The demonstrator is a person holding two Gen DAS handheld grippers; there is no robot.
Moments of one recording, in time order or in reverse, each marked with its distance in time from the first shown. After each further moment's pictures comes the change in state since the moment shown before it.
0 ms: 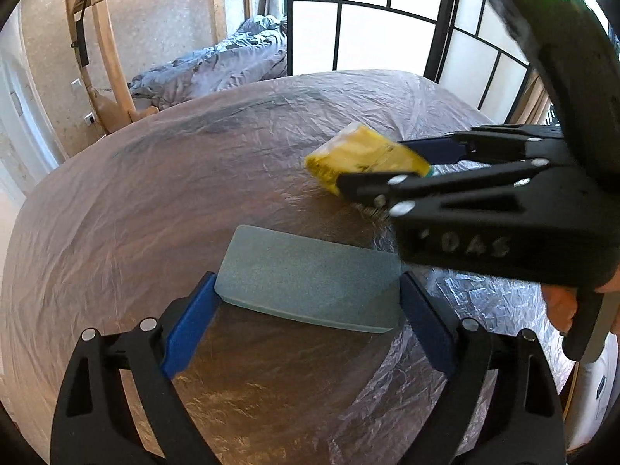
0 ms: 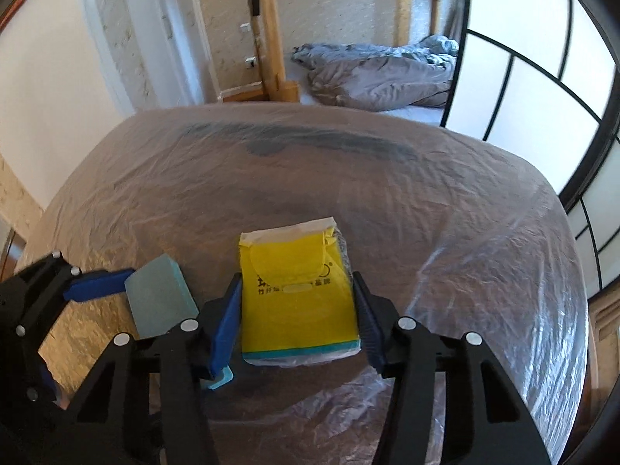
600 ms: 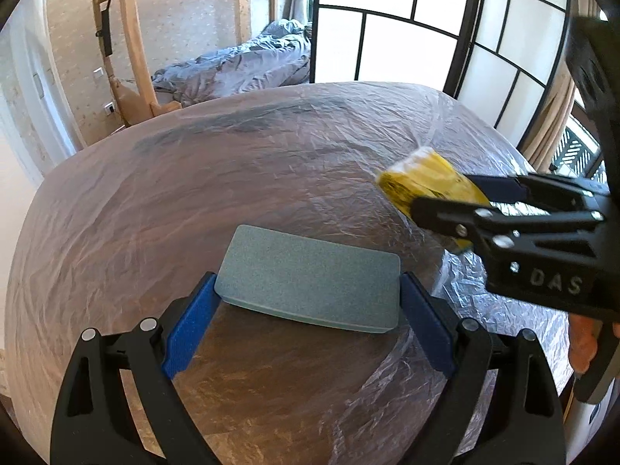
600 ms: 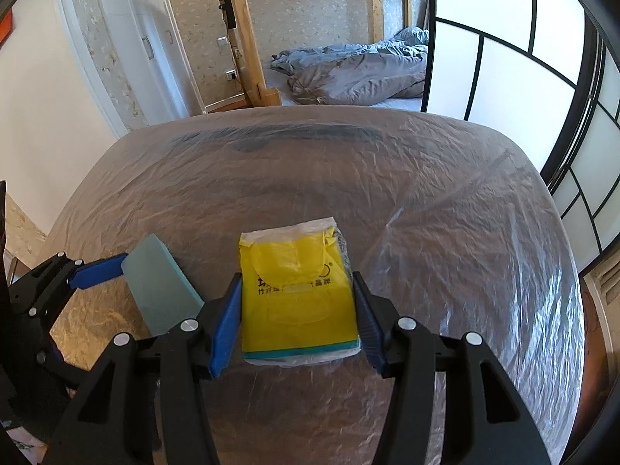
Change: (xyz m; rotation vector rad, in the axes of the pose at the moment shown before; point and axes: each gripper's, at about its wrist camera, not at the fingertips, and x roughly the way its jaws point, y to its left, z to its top) left arm -0.011 0.007 -0.002 -0.078 -0.025 0.046; right arm -0.032 -0.006 -0.032 0.094 -0.005 -0.004
